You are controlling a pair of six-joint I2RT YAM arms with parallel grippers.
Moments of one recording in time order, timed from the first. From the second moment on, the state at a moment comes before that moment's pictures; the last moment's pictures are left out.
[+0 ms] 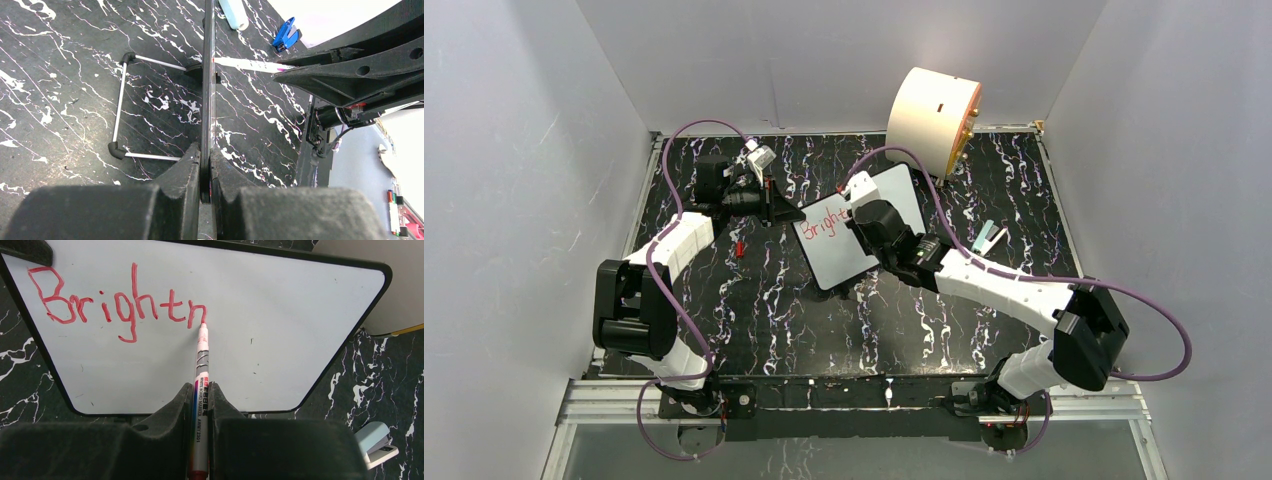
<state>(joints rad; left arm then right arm) -0.14 1.58 1.03 -0.04 1.05 -0.09 0.96 1.43 1.08 -0.20 0.48 0.04</state>
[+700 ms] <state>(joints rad) -0.14 1.58 1.03 -0.05 1.05 -0.09 0.94 1.38 1.07 -0.19 0.47 0.05</state>
